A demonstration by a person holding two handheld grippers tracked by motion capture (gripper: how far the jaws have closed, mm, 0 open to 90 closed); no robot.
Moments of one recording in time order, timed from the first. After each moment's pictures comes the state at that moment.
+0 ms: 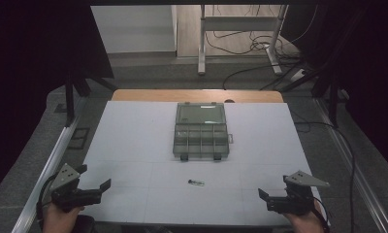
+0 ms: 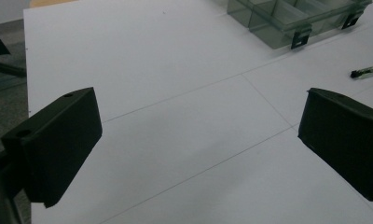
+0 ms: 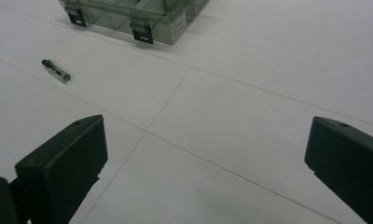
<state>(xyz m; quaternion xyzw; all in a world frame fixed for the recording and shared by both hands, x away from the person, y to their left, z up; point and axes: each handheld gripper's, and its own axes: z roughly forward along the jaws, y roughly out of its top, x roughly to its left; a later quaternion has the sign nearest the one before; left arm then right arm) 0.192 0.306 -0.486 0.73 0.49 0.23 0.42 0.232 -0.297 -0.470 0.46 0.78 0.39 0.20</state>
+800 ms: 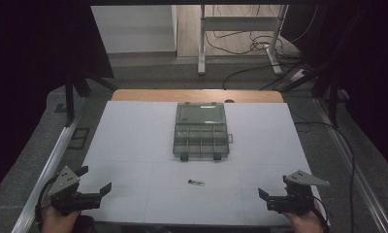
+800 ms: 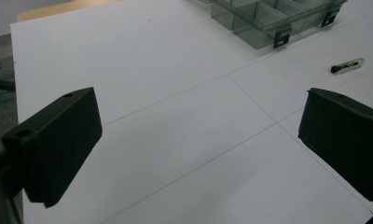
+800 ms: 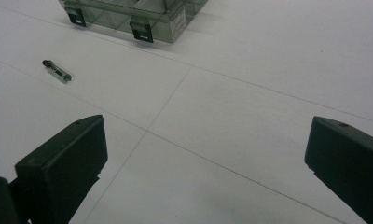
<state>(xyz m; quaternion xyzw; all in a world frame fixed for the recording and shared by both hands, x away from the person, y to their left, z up) 0.184 0.303 -0.484 0.74 0.46 0.24 0.43 0.234 -0.297 -0.470 0.46 0.78 0.39 0.19</state>
